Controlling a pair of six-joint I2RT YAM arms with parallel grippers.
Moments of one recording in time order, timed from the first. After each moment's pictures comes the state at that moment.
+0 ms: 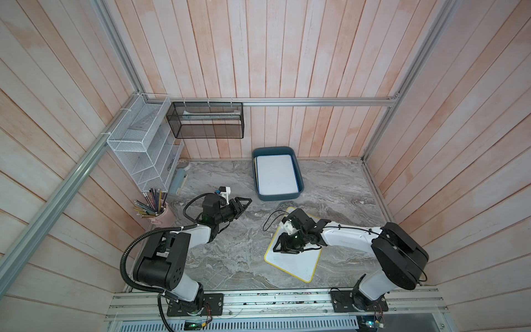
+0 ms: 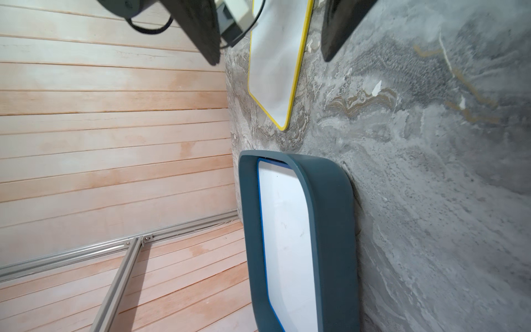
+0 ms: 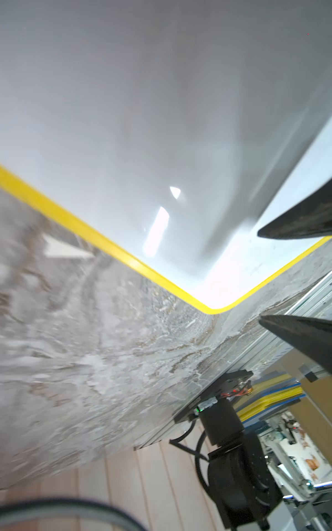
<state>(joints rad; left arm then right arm) -0.23 1.55 0.58 0.57 0.65 -0.96 0.76 1.54 0.75 -0.28 -0.51 0.80</state>
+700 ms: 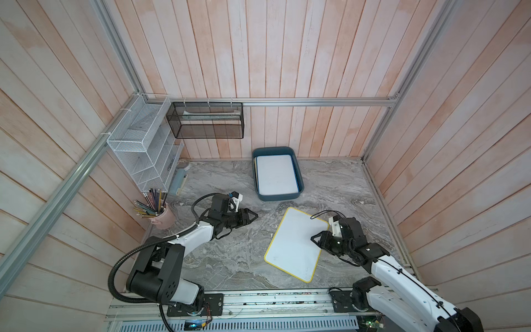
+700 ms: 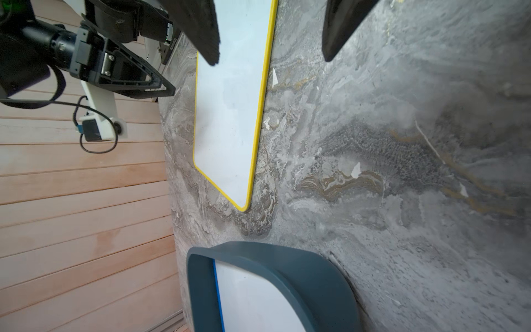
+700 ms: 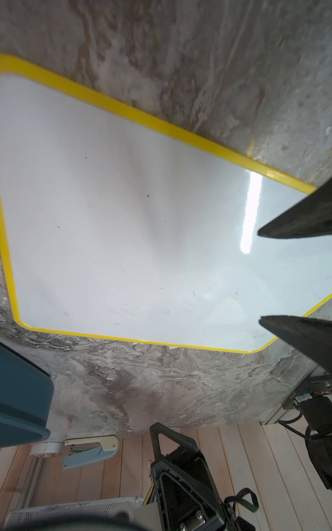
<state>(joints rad) -0.32 1.43 0.68 0.02 0.63 -0.57 0.38 0.81 0.38 -0.41 -0.34 0.82</state>
